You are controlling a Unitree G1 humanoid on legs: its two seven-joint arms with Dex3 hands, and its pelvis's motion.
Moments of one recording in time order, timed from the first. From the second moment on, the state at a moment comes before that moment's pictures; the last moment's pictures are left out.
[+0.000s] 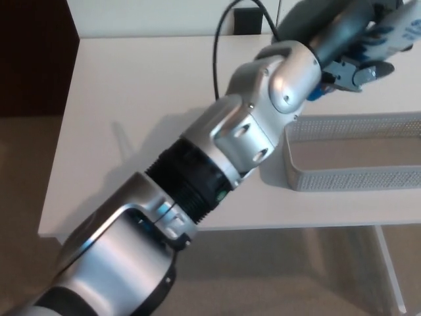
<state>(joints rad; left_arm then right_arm) -1.06 -0.07 -0.57 0.59 0.34 0.19 0.00 -0.10 -0.35 0.16 1.28 -0.27 -0.16 0.12</state>
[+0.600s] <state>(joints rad) -1.07 -0.12 -0.52 0.83 0.37 0.11 0.03 -0.11 -0.32 0.18 1.27 -0.27 -0.16 0.12</state>
